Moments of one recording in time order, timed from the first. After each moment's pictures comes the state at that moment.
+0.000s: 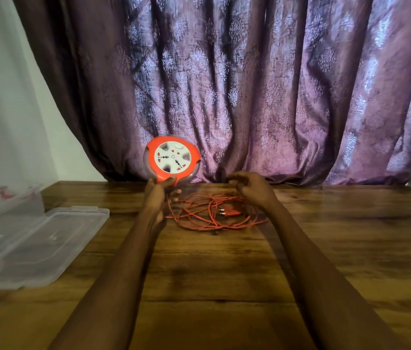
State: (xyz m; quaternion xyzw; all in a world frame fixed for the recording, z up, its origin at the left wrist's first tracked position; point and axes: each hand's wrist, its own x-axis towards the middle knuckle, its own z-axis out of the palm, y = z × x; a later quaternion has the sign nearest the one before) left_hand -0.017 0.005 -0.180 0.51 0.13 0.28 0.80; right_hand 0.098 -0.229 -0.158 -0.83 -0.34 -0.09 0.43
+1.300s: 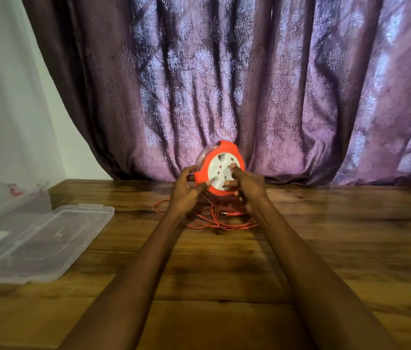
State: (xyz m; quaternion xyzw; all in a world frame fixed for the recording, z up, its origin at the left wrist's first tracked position) left_hand 0.007 -0.039 -0.184 0.70 0.02 0.38 0.61; right_hand 0.075 -0.188 -0.155 -0.64 -0.11 0.07 0.76
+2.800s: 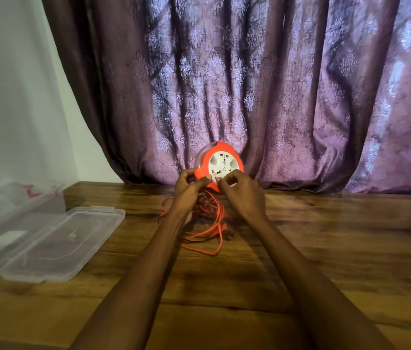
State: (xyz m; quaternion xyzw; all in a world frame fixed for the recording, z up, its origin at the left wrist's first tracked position) left_hand -0.004 -0.034 -0.165 0.55 0.05 0.35 0.76; right_hand 0.038 -0.175 -0.152 -0.83 -0.27 -0.23 0.42
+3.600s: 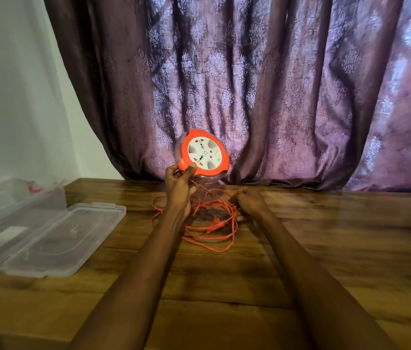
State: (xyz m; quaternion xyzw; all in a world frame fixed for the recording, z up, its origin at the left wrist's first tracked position) left_hand -0.014 -0.027 -0.152 0.41 0.07 0.39 0.82; right_hand 0.066 -0.179 -0.181 -0.77 -0.18 0.08 0.60
